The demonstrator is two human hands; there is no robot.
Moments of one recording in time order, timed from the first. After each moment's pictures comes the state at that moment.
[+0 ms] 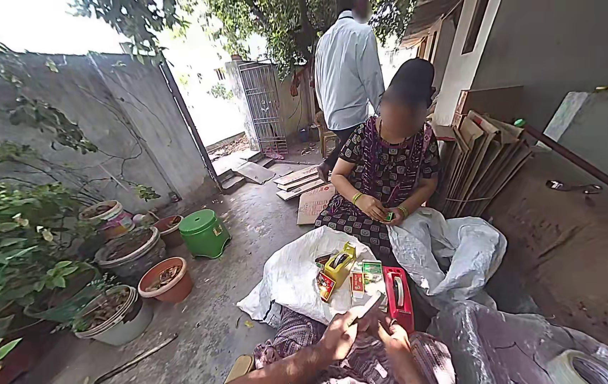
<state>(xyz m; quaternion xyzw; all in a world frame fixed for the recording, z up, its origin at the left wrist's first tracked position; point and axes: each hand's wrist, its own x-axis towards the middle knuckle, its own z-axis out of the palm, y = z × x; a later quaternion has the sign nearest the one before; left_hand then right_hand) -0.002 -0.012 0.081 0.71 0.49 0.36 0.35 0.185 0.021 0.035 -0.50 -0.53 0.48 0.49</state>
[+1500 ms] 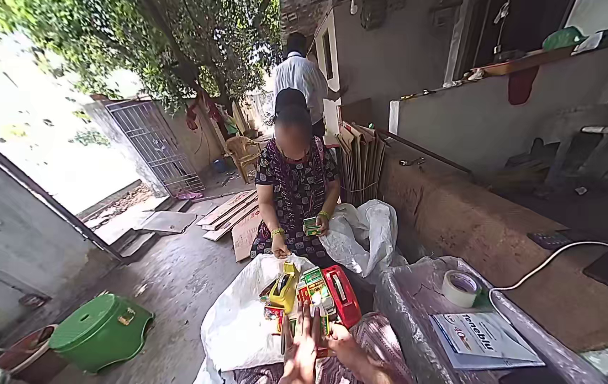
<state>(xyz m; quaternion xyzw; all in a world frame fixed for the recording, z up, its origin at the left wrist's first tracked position) 0.038 0.007 0.086 0.82 0.56 0.08 -0.06 0.192 0.023 0.054 -0.49 -0.52 0.59 0.38</state>
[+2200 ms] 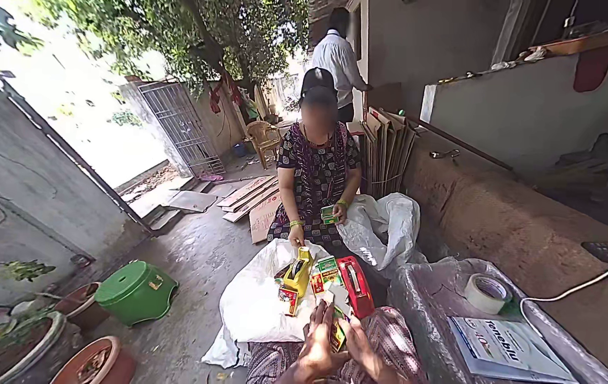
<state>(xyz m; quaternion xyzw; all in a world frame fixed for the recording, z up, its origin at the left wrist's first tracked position) 0.033 0.006 0.085 0.74 0.59 0.14 0.28 0.177 0.007 0.044 -0.54 -0.53 0.47 0.46</state>
